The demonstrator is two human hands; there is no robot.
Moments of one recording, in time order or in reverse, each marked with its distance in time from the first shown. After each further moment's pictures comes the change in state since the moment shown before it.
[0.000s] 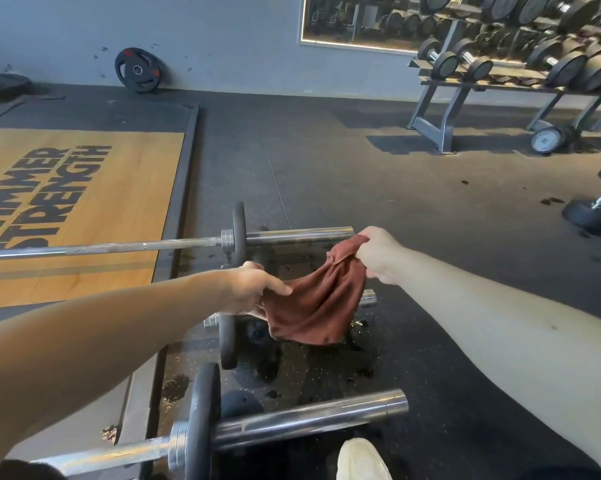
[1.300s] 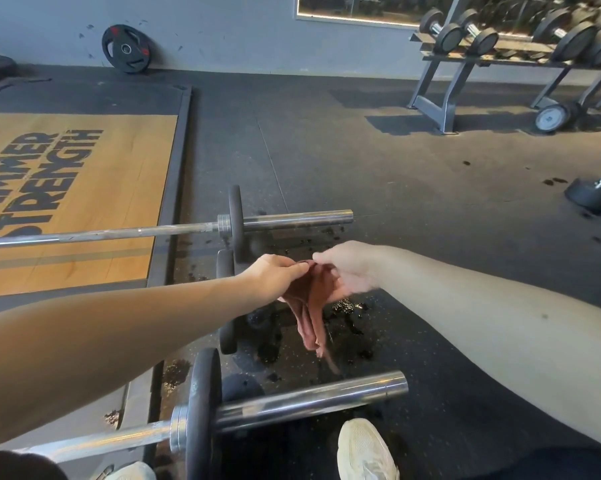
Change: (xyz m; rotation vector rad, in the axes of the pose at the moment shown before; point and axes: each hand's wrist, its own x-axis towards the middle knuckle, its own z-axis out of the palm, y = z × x) left_hand -0.006 -0.010 0.040 0.398 0.173 0.271; right_hand -0.030 0.004 0.028 0.085 -0.597 0.328
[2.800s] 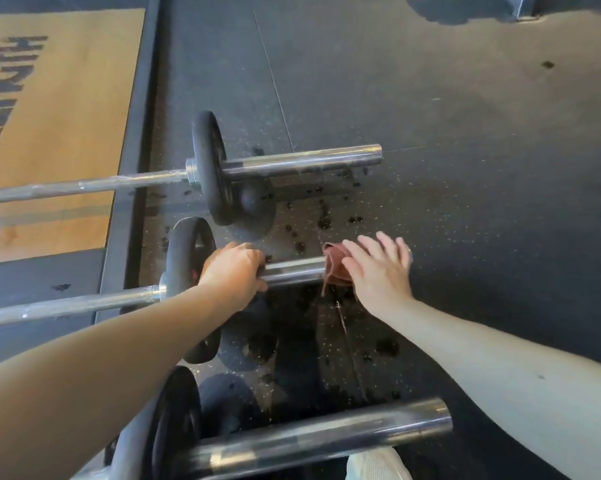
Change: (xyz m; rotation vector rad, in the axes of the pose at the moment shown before) left_hand 0.153 -0.119 0.008 1.001 0.137 0.073; right_hand 0.206 0.145 -0.074 -1.093 0.698 -0.458
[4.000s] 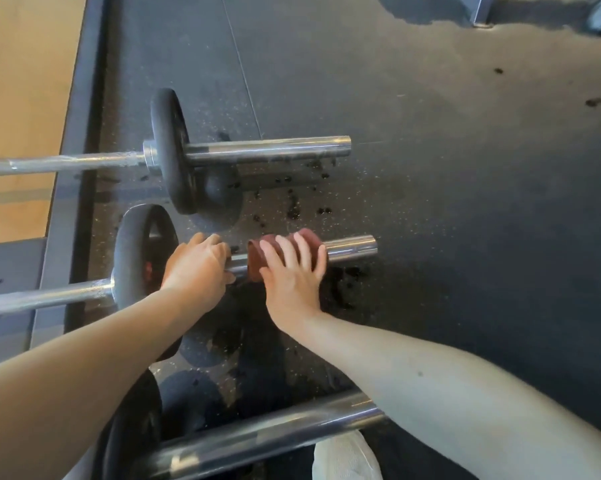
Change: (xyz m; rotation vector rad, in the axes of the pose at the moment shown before) left_hand -0.001 -0.004 0.025 0.018 0.125 -0.014; right_hand -0.019 -0.094 0.038 0.101 0.178 -0.036
